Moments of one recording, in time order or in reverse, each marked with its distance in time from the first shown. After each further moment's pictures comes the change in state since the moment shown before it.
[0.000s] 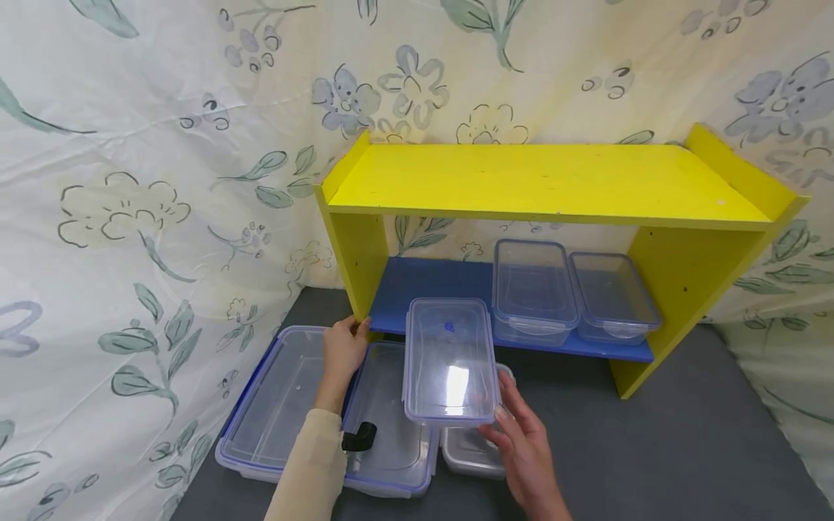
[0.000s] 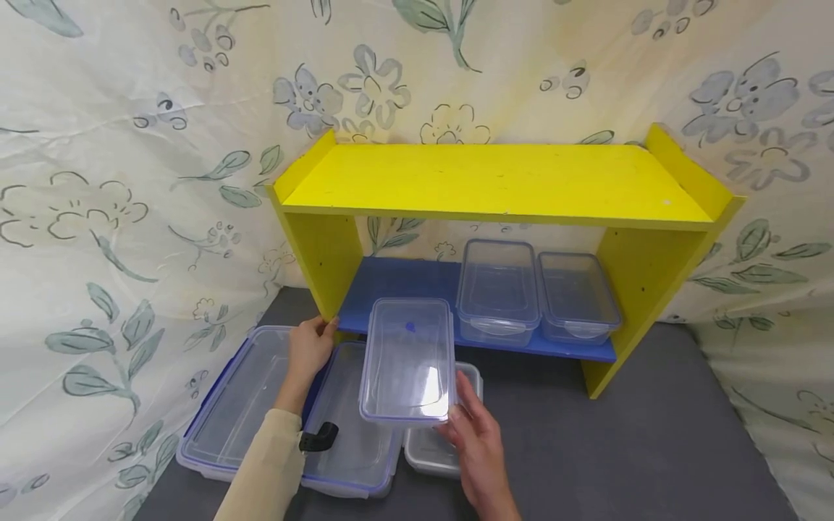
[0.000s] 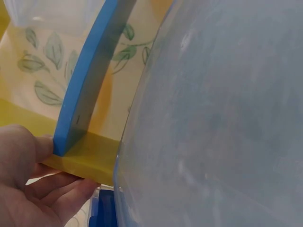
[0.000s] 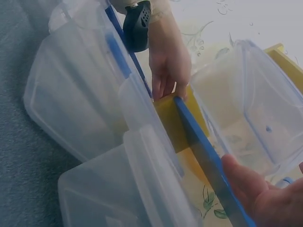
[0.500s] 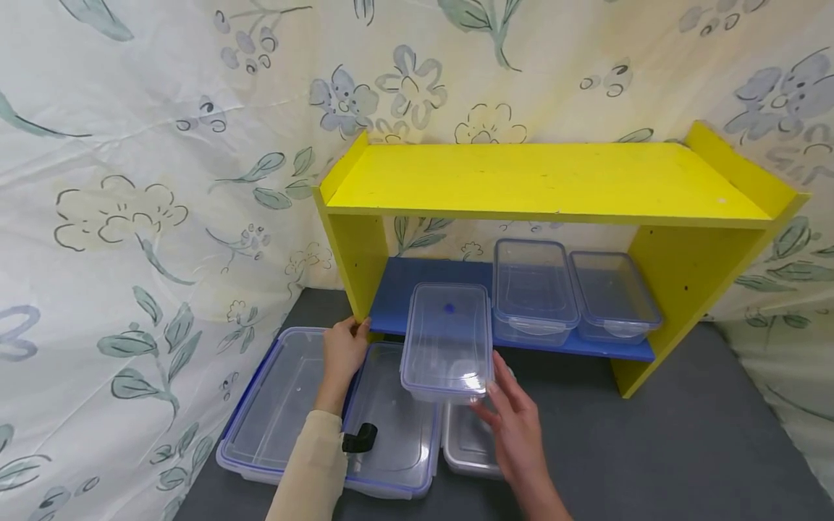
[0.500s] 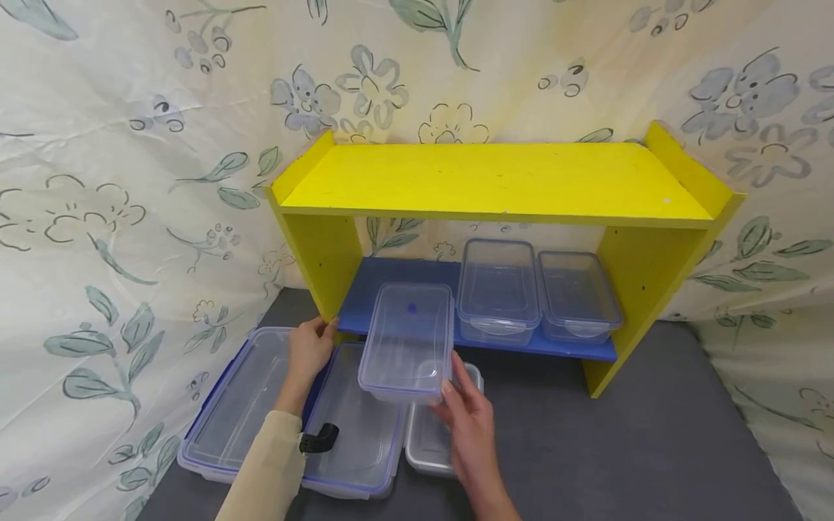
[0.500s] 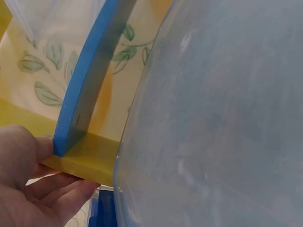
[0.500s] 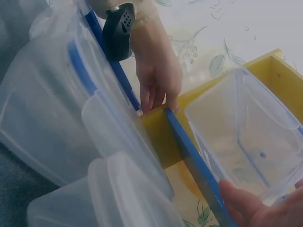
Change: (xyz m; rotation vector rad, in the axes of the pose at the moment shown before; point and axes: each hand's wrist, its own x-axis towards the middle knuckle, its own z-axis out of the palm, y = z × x) left_hand 0.001 -0.001 0.001 0.013 0.006 0.007; right_hand 0.027 -0.003 0.019 -0.016 0.167 0.075
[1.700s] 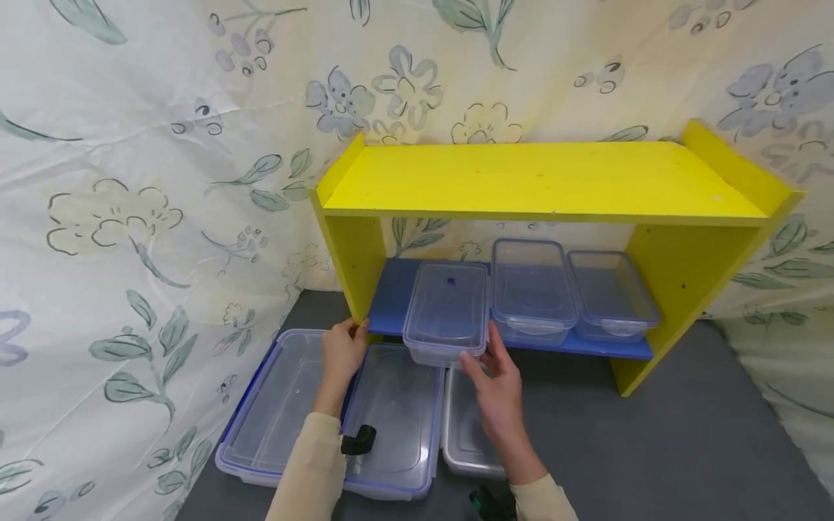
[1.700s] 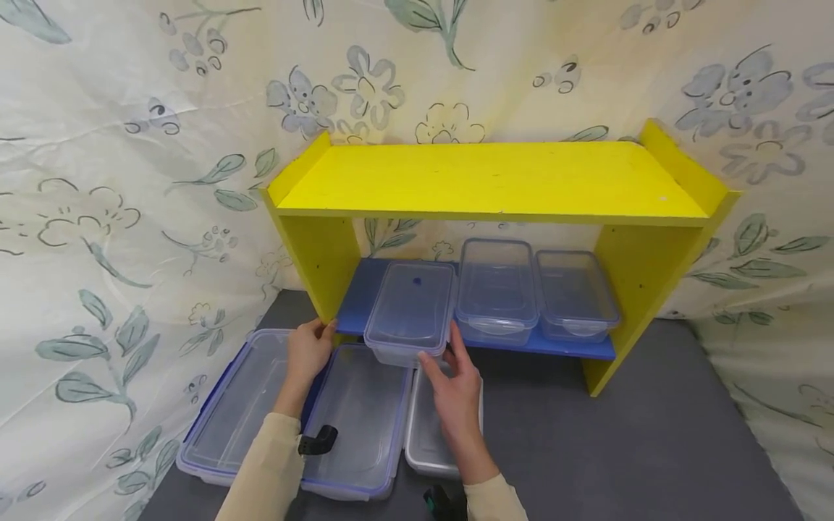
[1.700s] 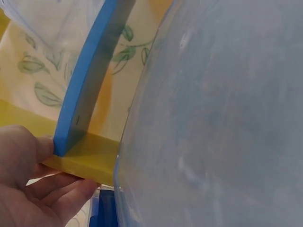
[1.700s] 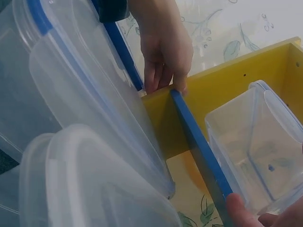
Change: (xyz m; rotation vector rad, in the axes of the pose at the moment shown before) left_hand 0.001 -0.003 0.006 -0.005 0.025 0.031; right_hand 0.047 0.008 0.015 -0.277 0.115 -0.030
